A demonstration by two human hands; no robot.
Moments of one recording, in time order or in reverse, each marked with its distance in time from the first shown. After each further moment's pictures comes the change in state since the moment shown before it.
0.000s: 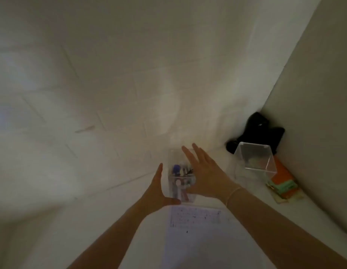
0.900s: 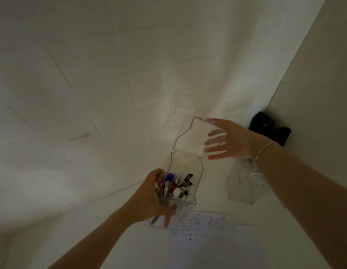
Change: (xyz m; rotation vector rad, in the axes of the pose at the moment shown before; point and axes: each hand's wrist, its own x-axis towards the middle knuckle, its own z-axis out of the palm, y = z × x) left_hand -0.002 0.021 -0.035 0.348 -0.032 -0.072; right_hand 0.041 0.043 -0.103 1.359 -0.121 0.543
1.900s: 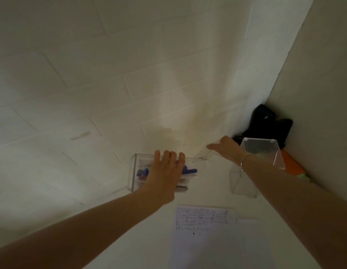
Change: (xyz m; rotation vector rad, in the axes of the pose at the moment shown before) left_hand 0.026 0.088 0.006 1.414 -0.111 0.045; right_hand 0.060 0.066 -0.010 -0.600 0.401 -0.117
